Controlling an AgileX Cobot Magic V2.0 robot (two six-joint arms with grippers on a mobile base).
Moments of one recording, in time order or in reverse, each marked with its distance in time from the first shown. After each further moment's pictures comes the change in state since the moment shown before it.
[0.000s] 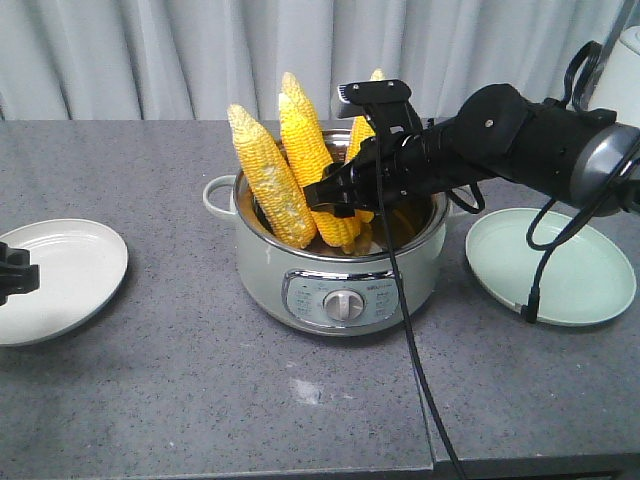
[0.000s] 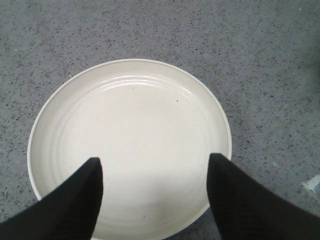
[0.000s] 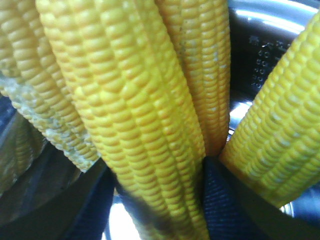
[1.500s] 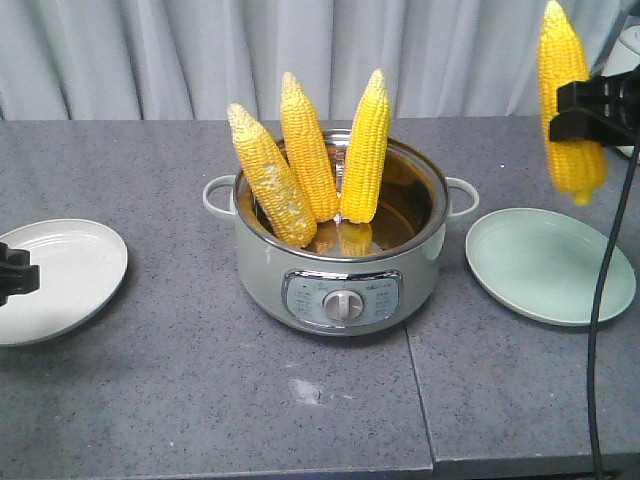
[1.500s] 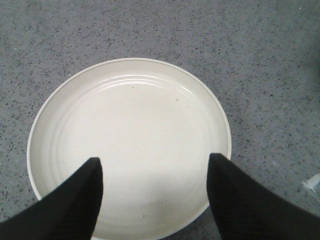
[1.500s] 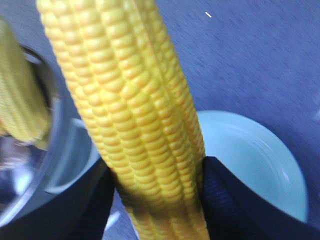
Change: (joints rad) left arm 0.000 0.000 0.000 0.000 0.003 0.000; right arm -0.510 -0.316 0.001 -0.205 0.350 0.211
